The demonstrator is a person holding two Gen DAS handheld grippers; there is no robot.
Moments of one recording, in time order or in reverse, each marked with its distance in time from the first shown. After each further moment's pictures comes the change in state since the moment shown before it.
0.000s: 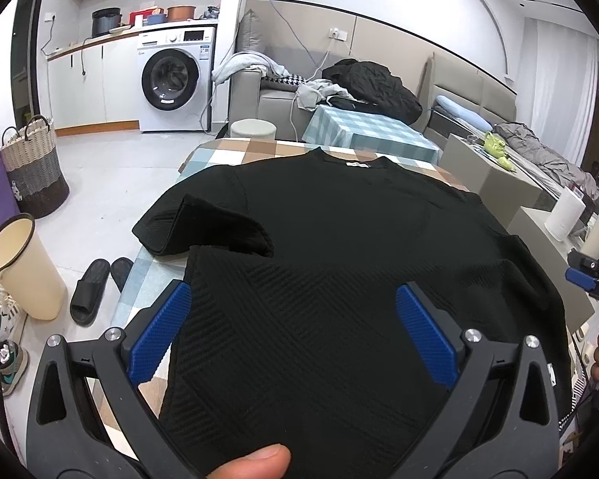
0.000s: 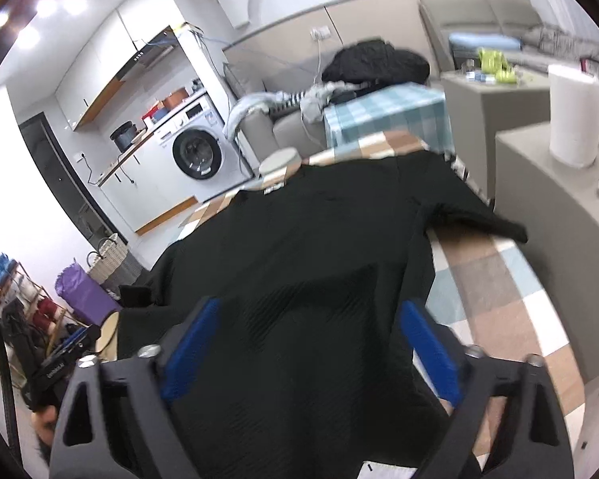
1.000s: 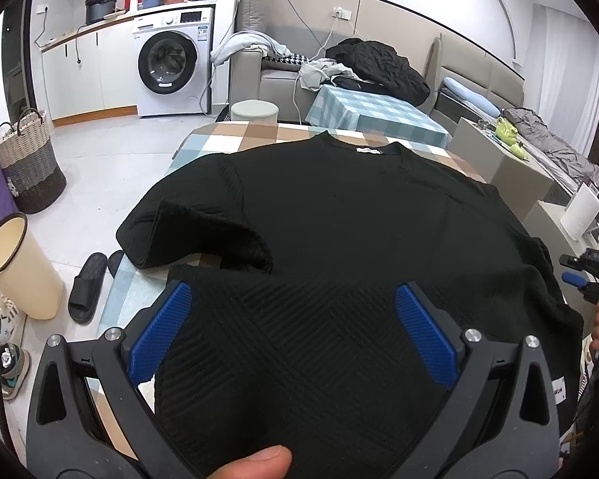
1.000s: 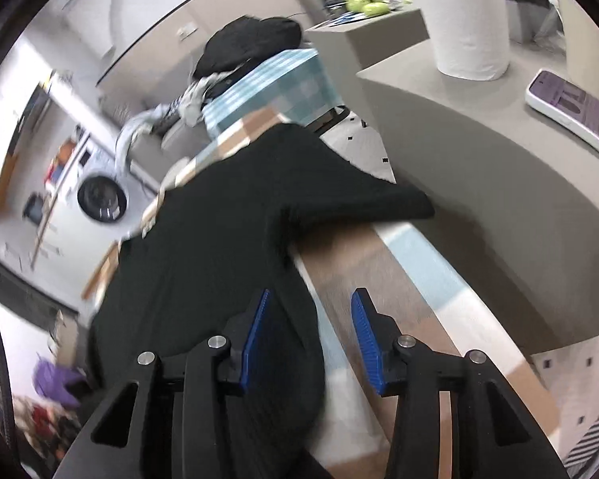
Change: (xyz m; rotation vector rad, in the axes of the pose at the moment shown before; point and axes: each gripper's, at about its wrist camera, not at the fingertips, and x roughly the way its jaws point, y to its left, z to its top) left arm 0.069 0.000 0.023 0.004 0.081 0.011; right arm 0.044 -0.127 0.037 0.424 0.044 -0.234
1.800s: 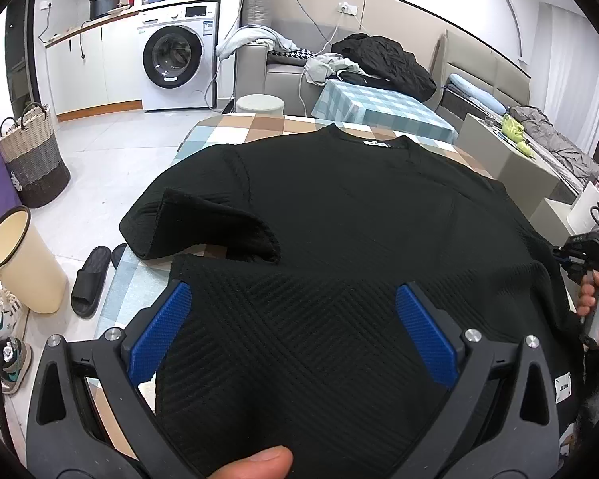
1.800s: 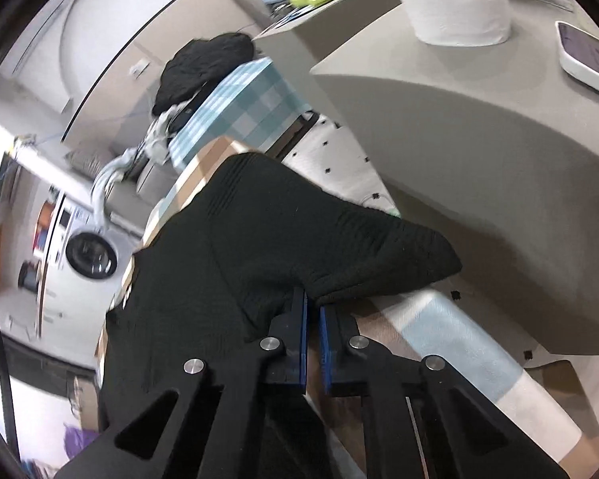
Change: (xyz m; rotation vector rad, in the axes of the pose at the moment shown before) left arm 0.008 0.004 -0.007 -0.001 0.024 0.023; right arm 0.055 -0.008 0.038 0.103 -0.003 -0.010
